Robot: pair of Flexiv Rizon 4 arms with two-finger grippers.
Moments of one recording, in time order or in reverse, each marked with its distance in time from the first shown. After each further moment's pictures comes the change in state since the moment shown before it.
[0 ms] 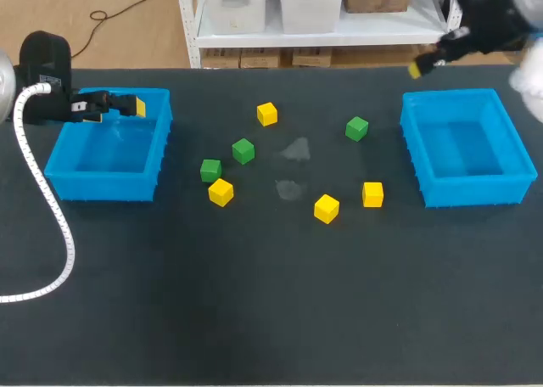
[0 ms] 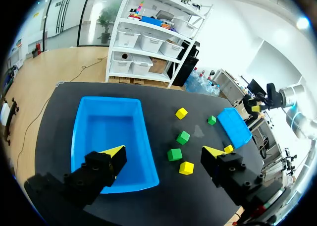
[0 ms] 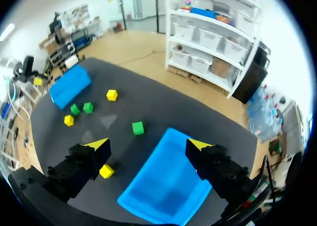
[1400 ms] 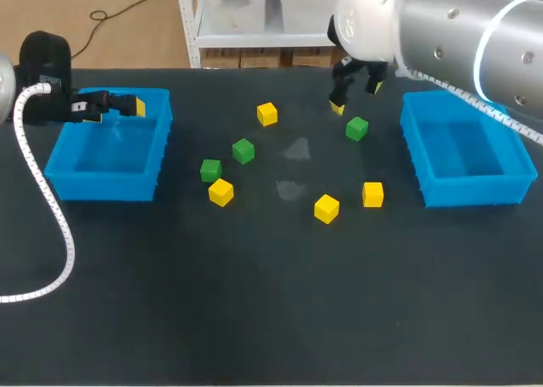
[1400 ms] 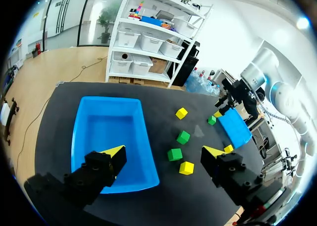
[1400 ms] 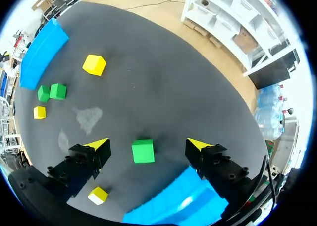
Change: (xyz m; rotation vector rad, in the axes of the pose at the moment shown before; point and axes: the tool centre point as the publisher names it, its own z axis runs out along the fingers) left arm 0.000 0.000 0.000 0.000 0.000 0.000; right arm -0.015 0.023 0.163 -0.017 0.485 -0.088
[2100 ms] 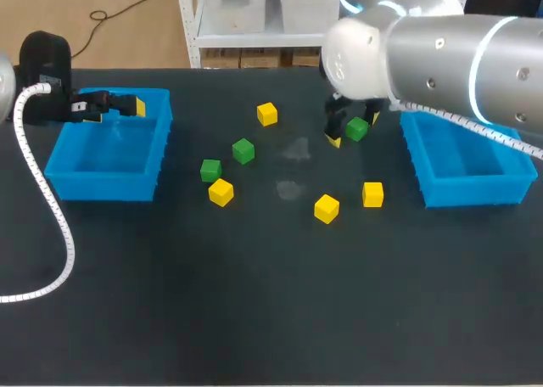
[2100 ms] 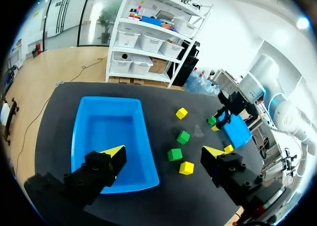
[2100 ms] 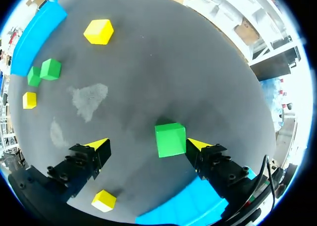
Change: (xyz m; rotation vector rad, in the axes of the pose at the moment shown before) left arm 0.000 0.000 0.000 0.000 0.000 0.000; right arm 0.031 0.031 0.043 0.031 0.080 0.009
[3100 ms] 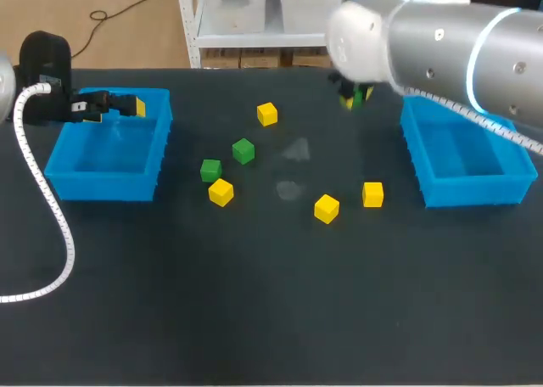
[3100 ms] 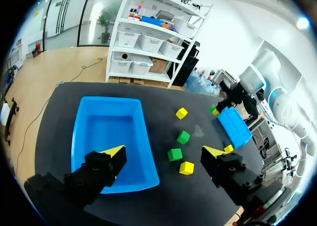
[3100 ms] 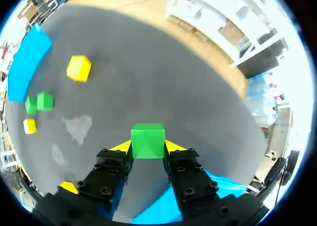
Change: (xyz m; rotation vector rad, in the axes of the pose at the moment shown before) left arm 0.000 0.000 0.000 0.000 0.000 0.000; right arm -0.039 -0.042 -0.050 0.085 -0.106 0.114
